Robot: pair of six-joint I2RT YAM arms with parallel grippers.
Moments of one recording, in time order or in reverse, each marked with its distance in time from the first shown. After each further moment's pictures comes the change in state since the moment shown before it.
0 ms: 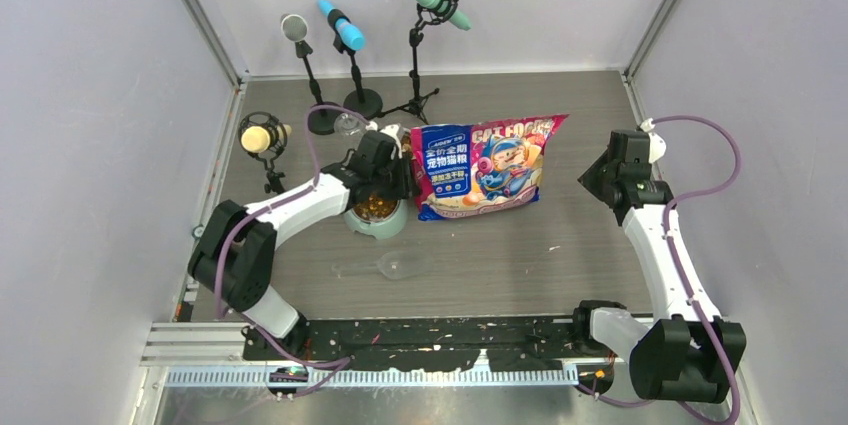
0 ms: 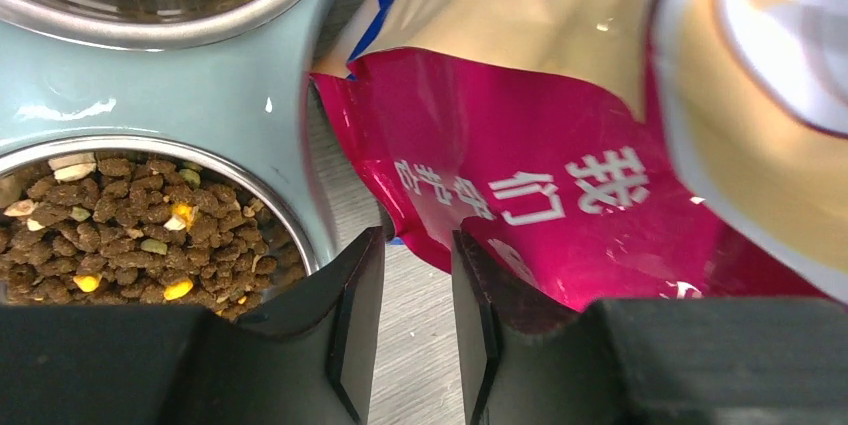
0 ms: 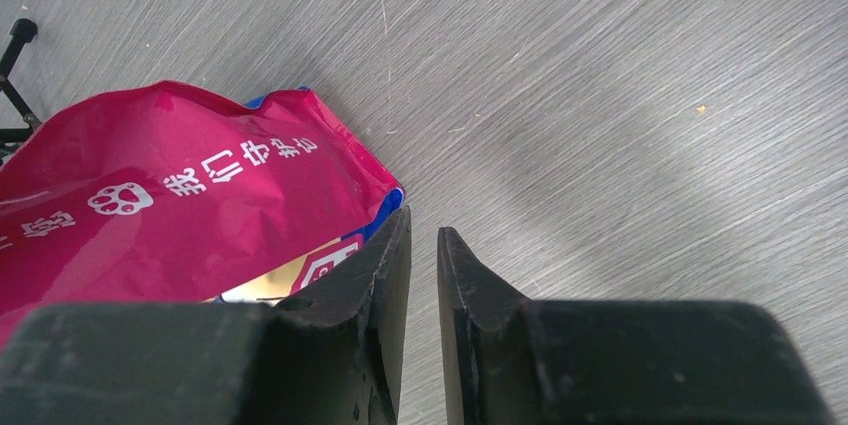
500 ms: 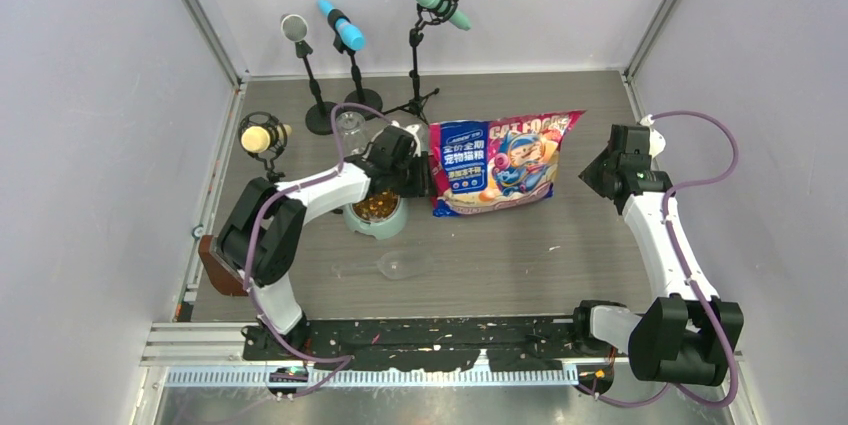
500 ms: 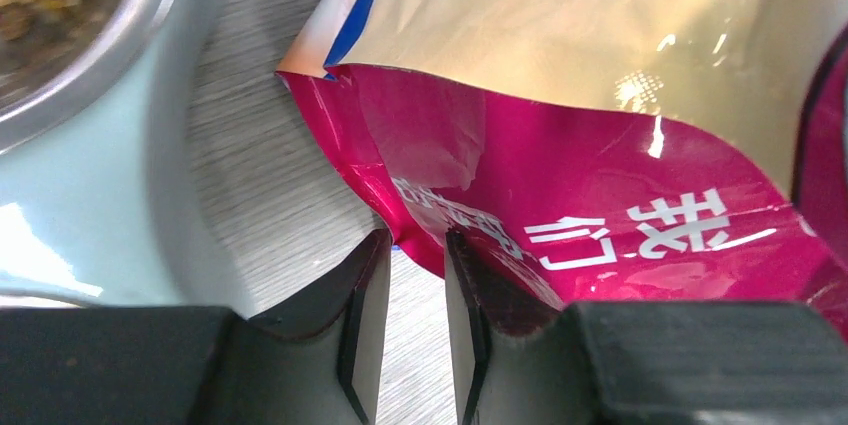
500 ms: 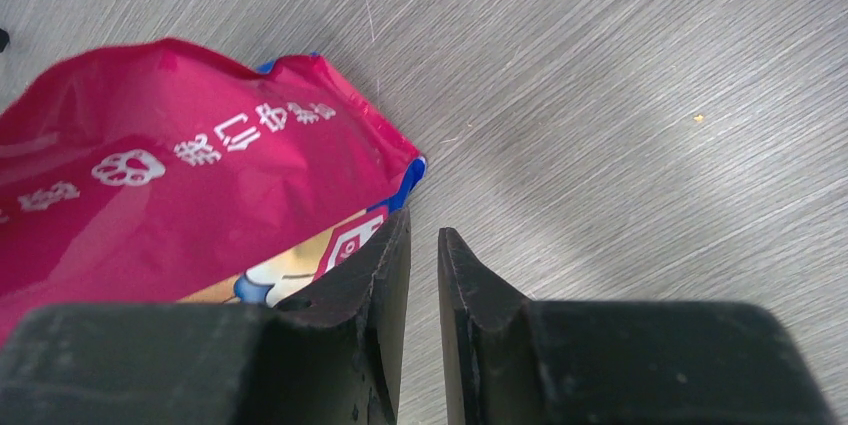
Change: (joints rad) left arm -0.025 0.187 0.116 0.007 0.093 -0.014; right arm -0.026 0.085 0.043 -0.004 -0.009 -0.007
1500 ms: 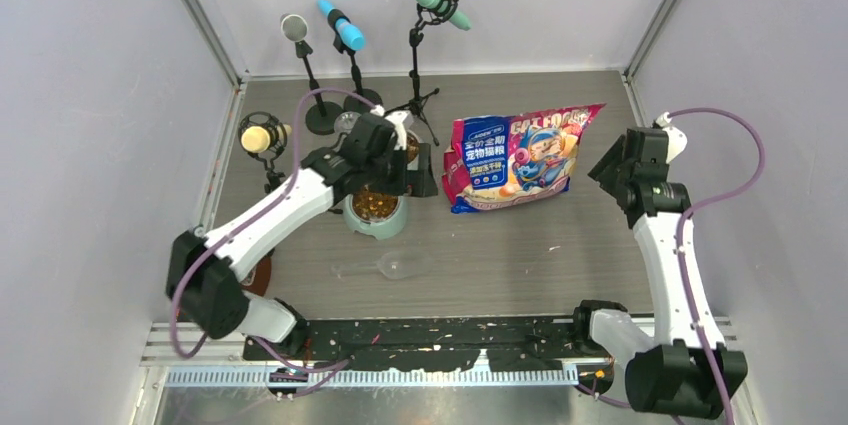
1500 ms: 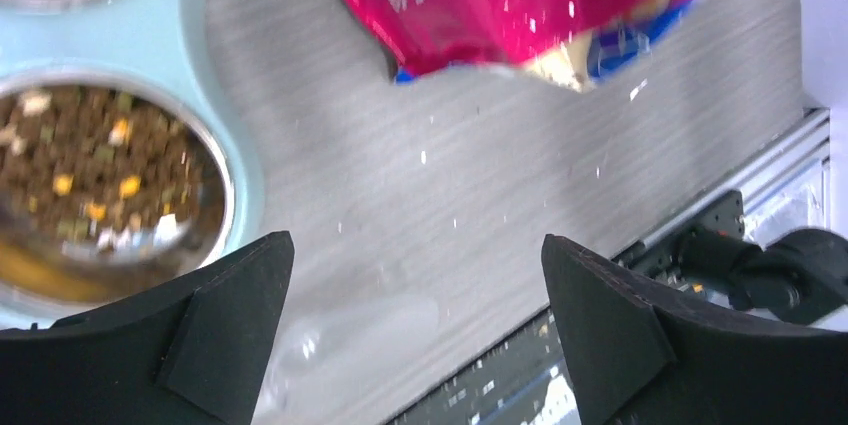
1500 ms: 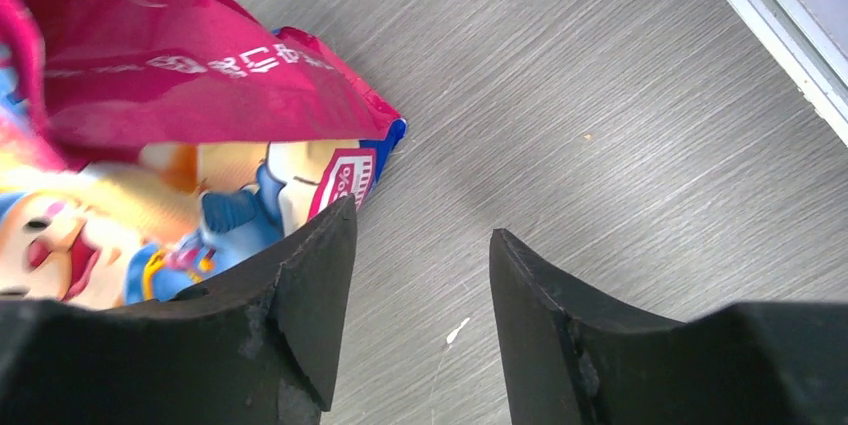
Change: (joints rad) left arm -0.042 -0.265 0.119 -0.341 -0.018 0.090; right arm -0.018 -0.121 0.051 -0.121 0.102 -0.121
